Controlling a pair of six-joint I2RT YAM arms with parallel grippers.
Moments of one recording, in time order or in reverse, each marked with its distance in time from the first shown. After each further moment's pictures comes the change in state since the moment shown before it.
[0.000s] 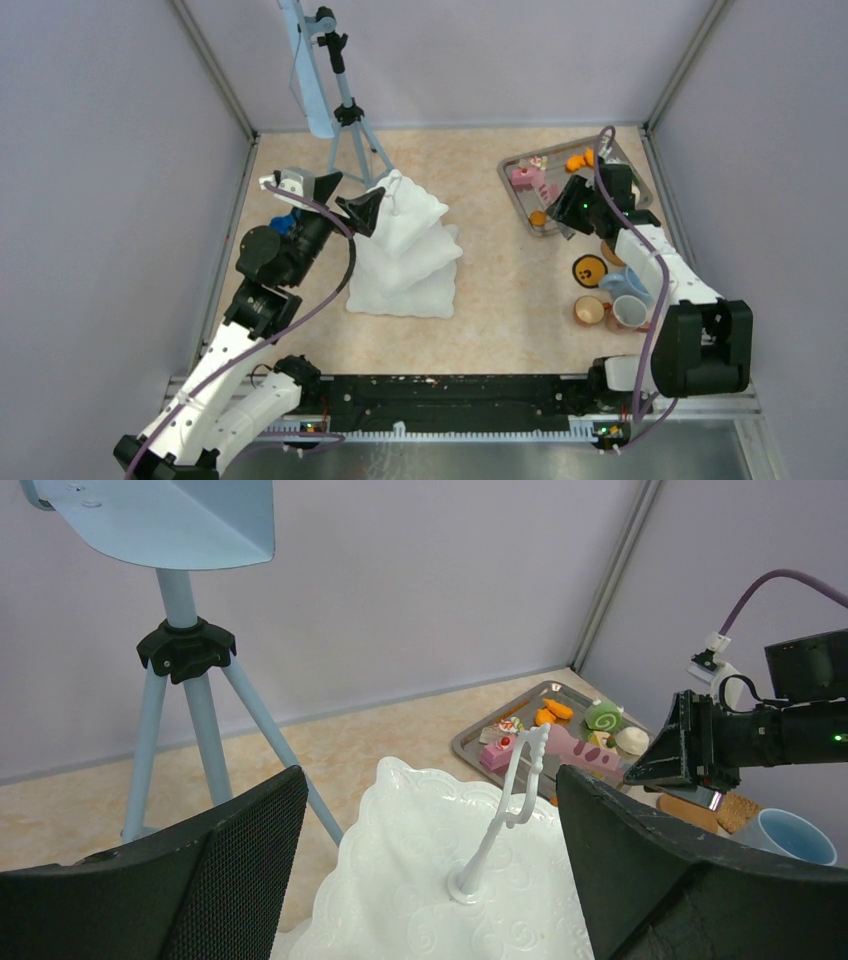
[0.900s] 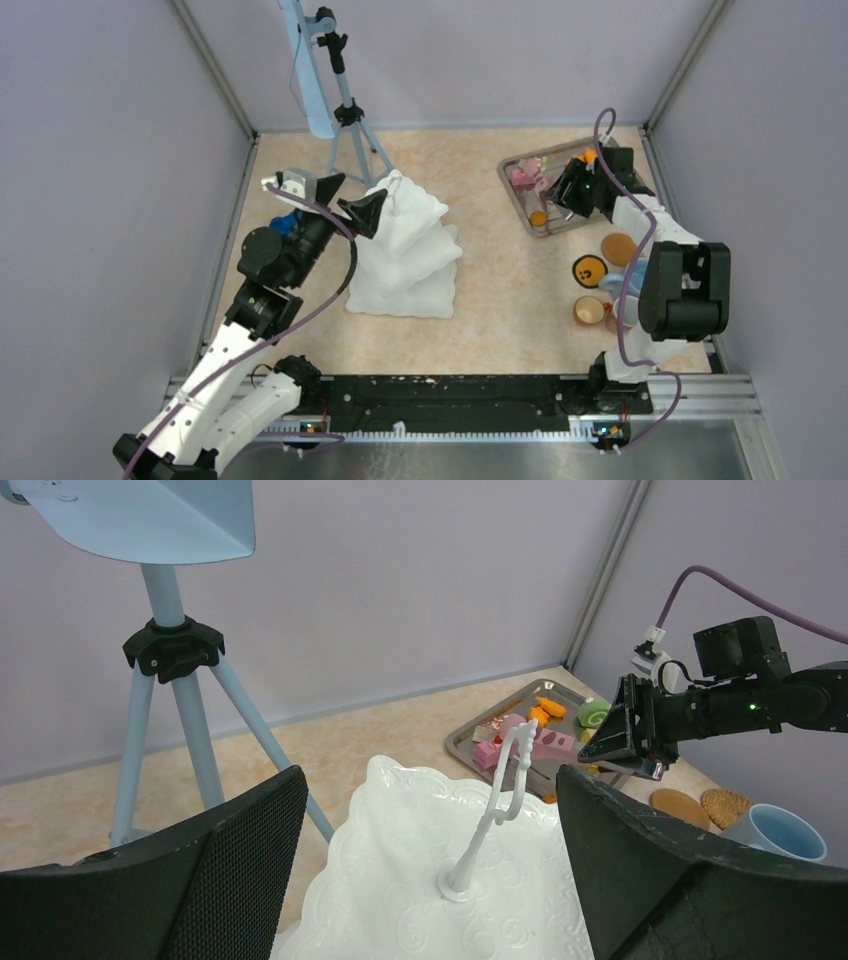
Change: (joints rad) left arm -0.015 -0.002 -0.006 0.006 0.000 -0.001; right arm -0.072 0.275 0.167 0.075 -0.142 -0.020
